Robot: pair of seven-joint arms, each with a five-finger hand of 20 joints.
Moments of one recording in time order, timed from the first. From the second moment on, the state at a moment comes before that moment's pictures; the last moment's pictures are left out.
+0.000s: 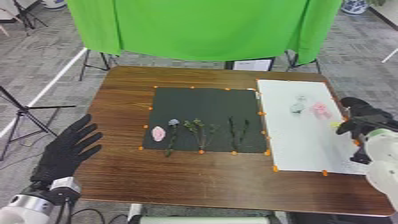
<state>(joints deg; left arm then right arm) 137.4 -52.9 -107.5 -120.8 34.9 -0.9 9.1 -103.0 -34.6 89.0 -103.7 -125.5 -10.7 34.0</state>
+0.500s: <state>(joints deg) 137.5 -53.4 -107.5 -120.8 35.0 -0.9 9.1 -94.5 -34.7 79.7 -97.6 -126.5 -11.6 31.6</state>
